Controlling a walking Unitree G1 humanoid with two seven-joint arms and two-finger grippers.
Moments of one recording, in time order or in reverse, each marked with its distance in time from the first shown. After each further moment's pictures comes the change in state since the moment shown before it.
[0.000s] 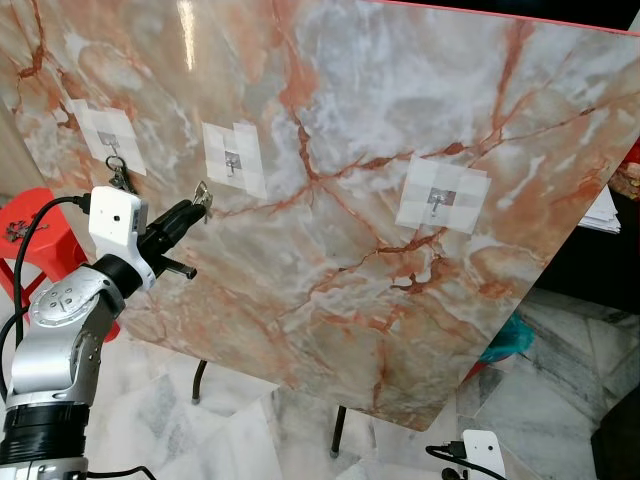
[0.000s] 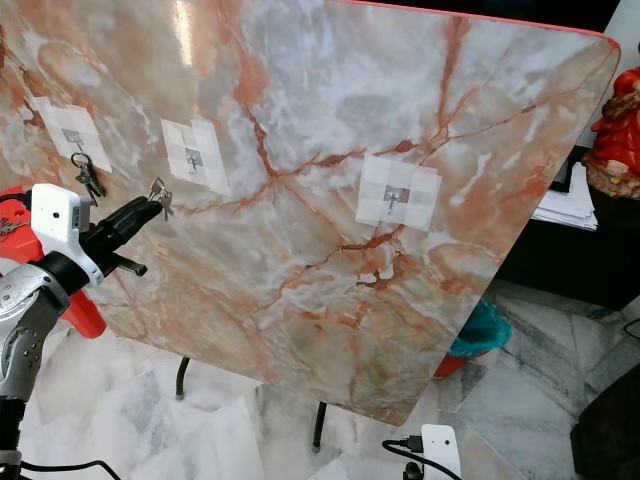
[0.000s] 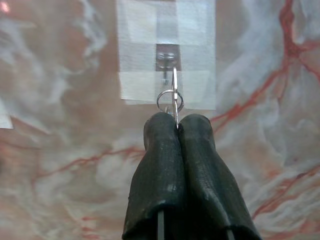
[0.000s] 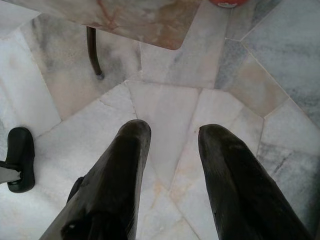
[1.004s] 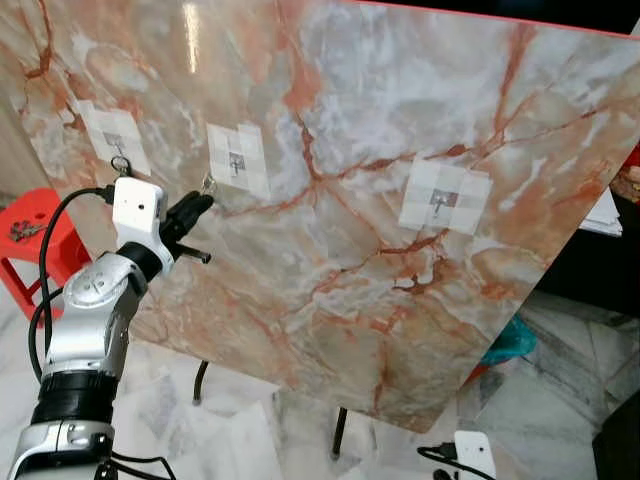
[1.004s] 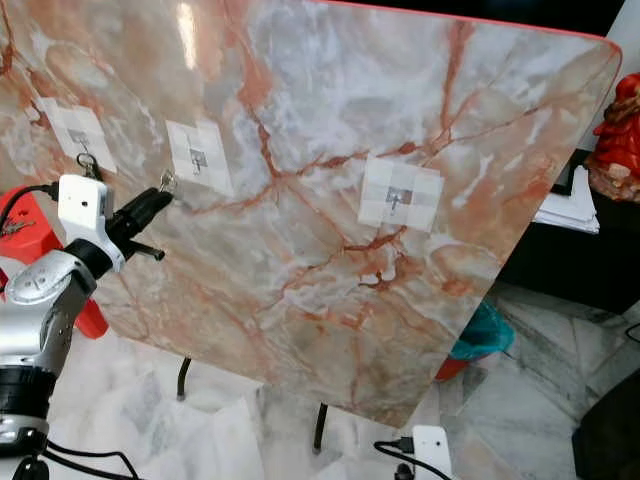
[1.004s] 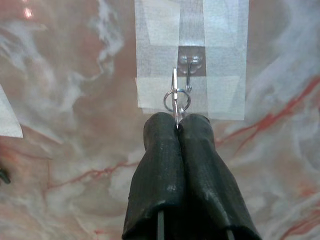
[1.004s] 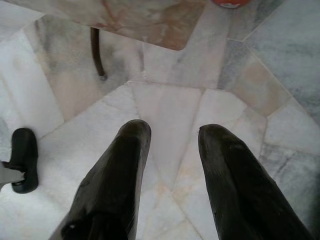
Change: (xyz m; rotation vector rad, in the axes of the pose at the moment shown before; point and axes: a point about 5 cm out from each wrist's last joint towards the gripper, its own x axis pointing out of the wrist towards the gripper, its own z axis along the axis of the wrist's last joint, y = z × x) left arm 0.024 0.012 -0.006 0.023 -0.006 0.091; right arm 0.000 0.005 -0.001 0.004 0.003 0.001
